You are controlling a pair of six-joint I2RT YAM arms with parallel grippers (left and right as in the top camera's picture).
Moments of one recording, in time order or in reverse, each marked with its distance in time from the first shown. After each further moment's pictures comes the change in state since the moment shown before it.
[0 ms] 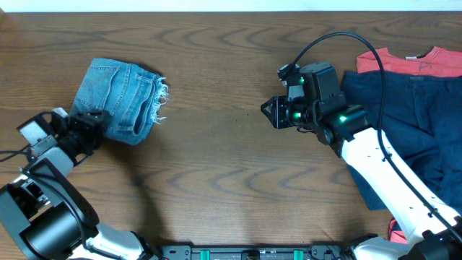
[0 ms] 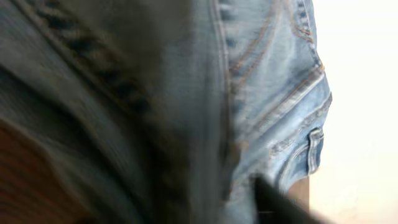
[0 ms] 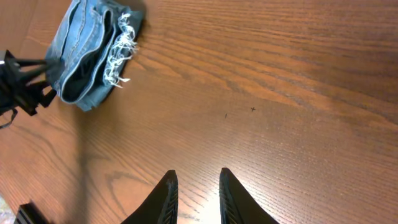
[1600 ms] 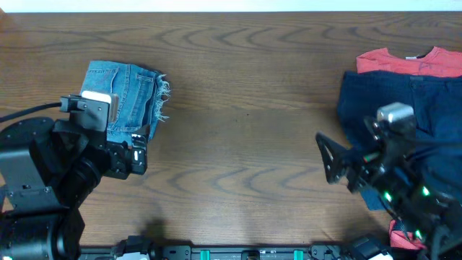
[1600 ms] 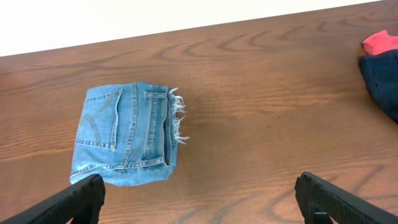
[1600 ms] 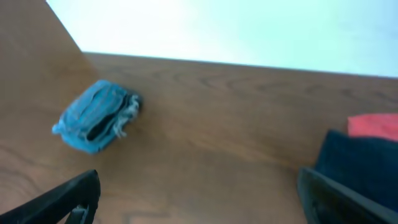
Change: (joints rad) left arm -0.594 -0.851 0.679 -1.244 -0.512 0.862; right arm 0.033 -0.760 0.108 -0.426 0.346 -0.146
